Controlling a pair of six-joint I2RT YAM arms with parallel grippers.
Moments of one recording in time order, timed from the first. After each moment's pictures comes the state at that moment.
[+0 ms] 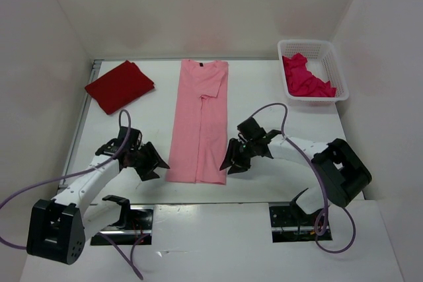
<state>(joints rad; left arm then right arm) -0.18 1.03 0.52 -0.66 0.37 -0.85 0.62 1.47 0.69 -0.32 -0.45 0.92</state>
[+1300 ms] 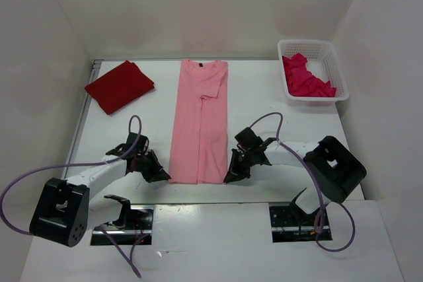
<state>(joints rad) -0.22 1.16 0.39 -0.41 0.40 -0.90 0.69 1.53 0.60 -0.24 -0.45 1.00</state>
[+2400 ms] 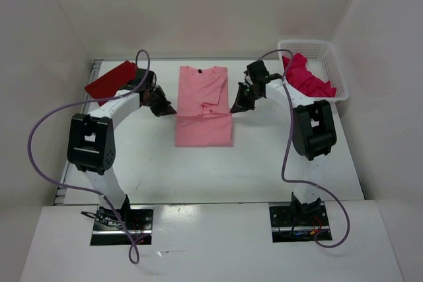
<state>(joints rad) -0.14 1.79 1.27 -0.50 0.33 -0.76 0.30 1.96 1.50 -0.61 -0.38 0.54</state>
